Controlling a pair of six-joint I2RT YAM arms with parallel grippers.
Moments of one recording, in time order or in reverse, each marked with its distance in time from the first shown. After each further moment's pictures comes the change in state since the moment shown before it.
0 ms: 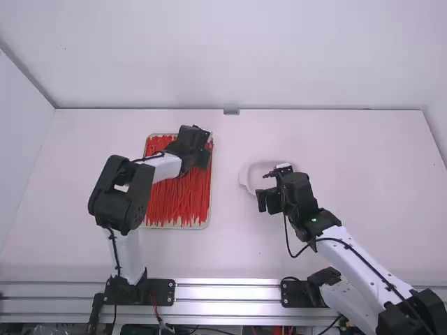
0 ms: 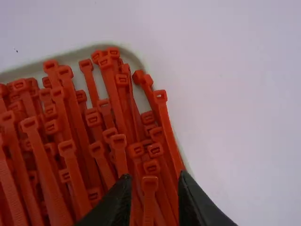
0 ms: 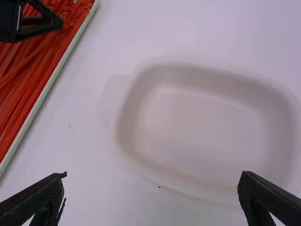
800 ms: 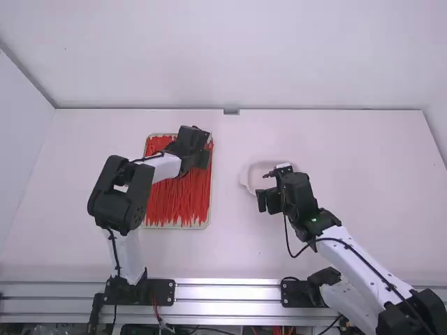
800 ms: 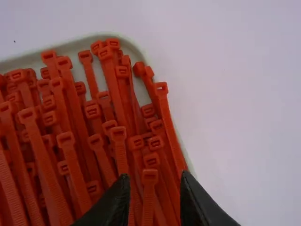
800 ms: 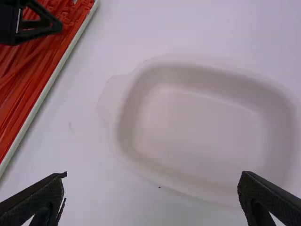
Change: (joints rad) left arm 0.000 -0.013 0.000 -0.019 0.000 -0.011; right arm 0.000 0.000 0.000 0.000 0.000 0.001
